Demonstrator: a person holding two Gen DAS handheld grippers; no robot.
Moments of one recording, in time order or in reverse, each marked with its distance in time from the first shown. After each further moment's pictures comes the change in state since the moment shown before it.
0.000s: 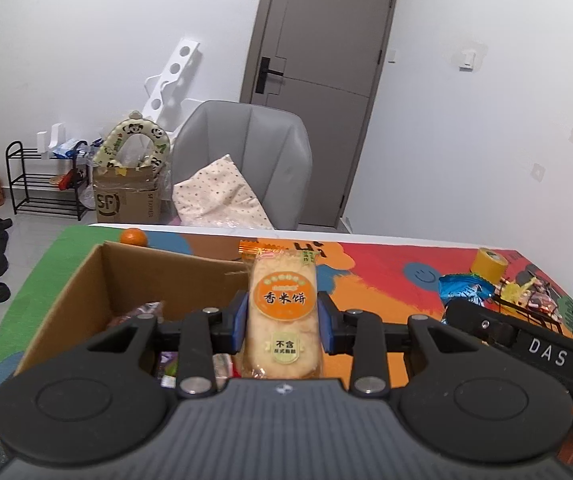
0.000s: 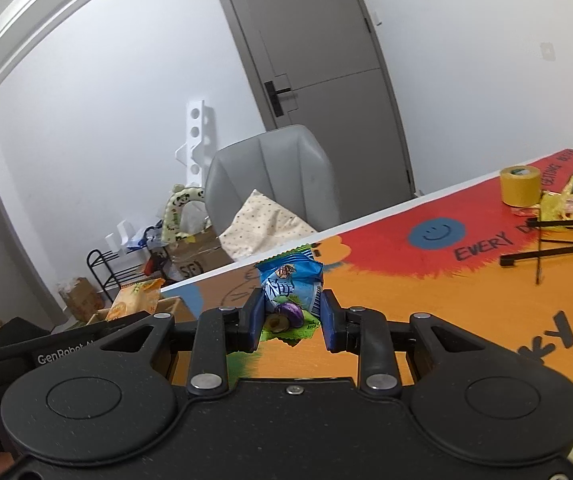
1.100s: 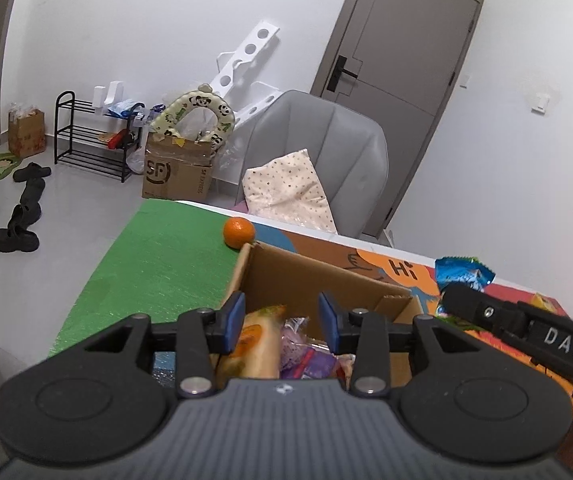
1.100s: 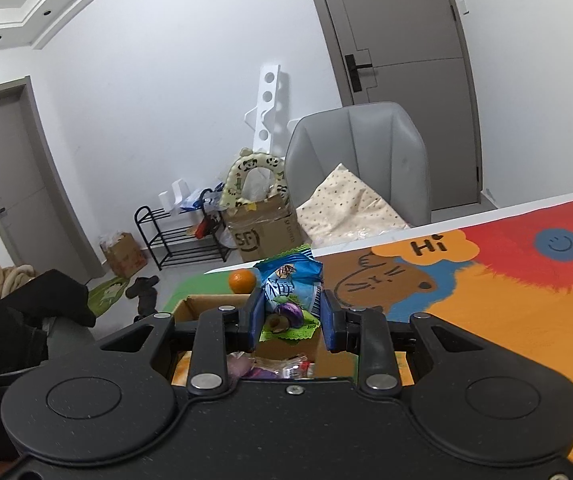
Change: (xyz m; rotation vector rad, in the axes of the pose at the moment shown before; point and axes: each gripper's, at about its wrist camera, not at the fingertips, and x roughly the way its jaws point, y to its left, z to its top) left arm 0.009 0.124 0.013 -0.190 0.025 0.080; right arm 0.053 0.118 -0.001 -0.124 0.085 0.142
